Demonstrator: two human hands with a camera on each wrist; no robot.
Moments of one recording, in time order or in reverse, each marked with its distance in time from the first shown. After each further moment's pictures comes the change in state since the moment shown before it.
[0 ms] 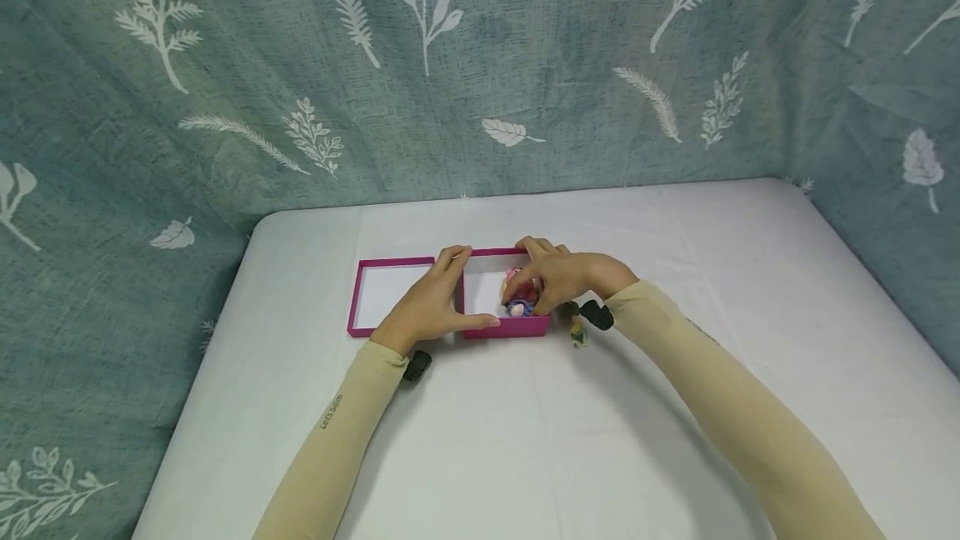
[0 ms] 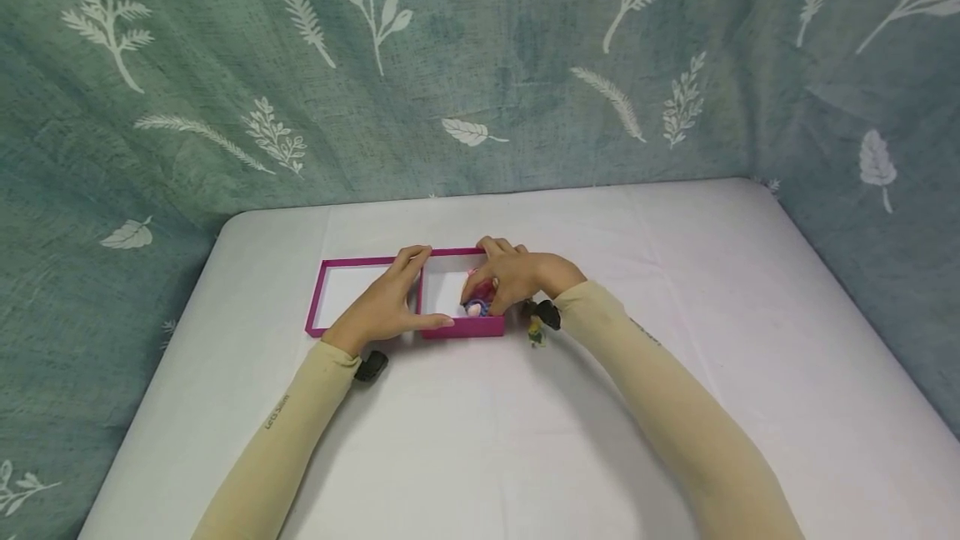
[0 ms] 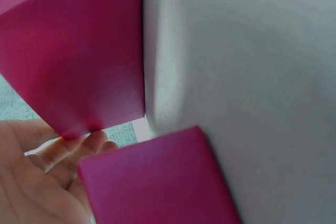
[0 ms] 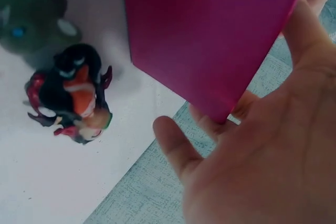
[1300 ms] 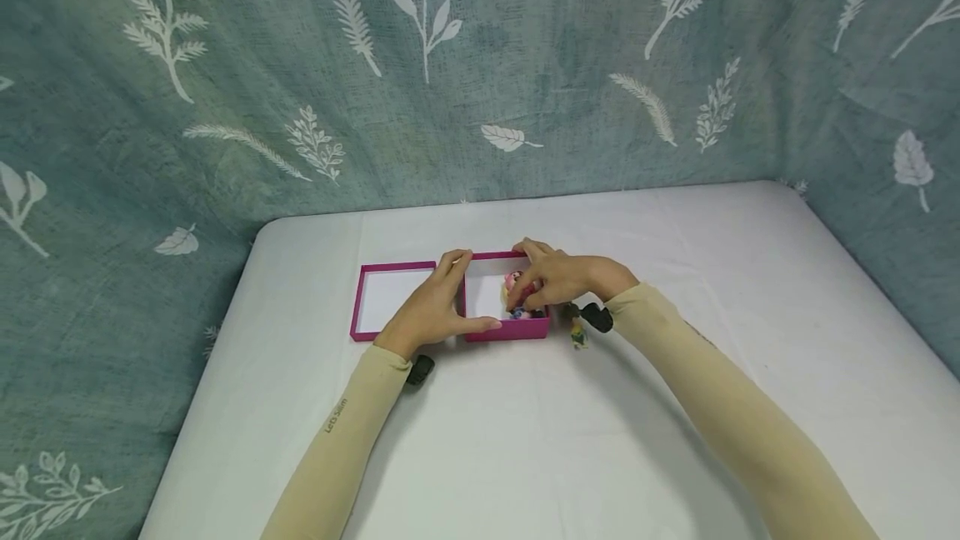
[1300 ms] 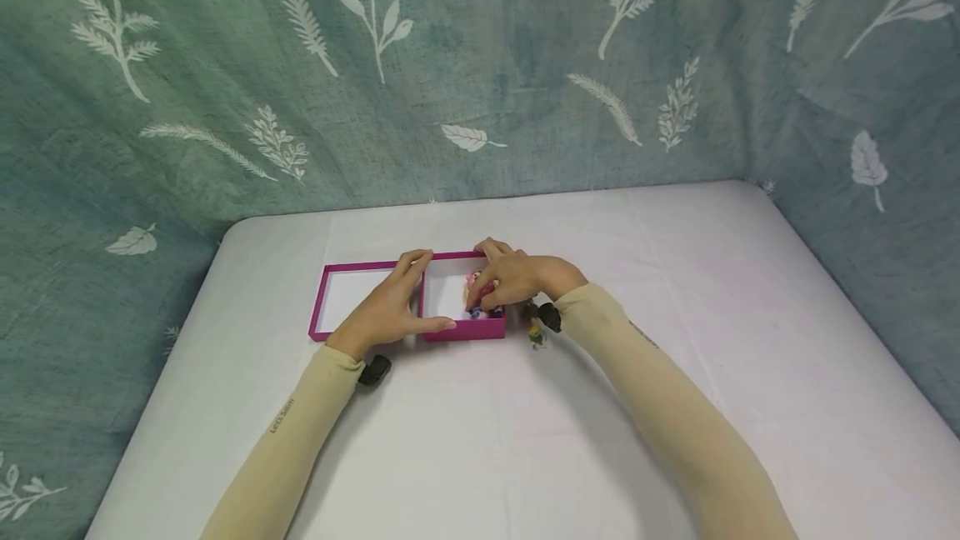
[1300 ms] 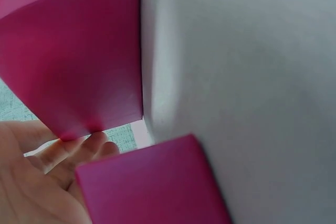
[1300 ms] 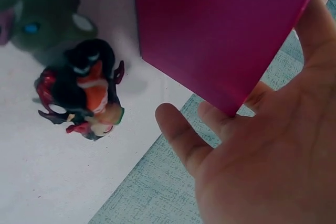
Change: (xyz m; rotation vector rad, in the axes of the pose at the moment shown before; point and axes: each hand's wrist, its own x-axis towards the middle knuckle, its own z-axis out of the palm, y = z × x) left_hand -0.001 0.001 0.003 0.004 0.012 -0.004; right_hand -0.001 0.003 0.003 0.036 0.029 -0.030
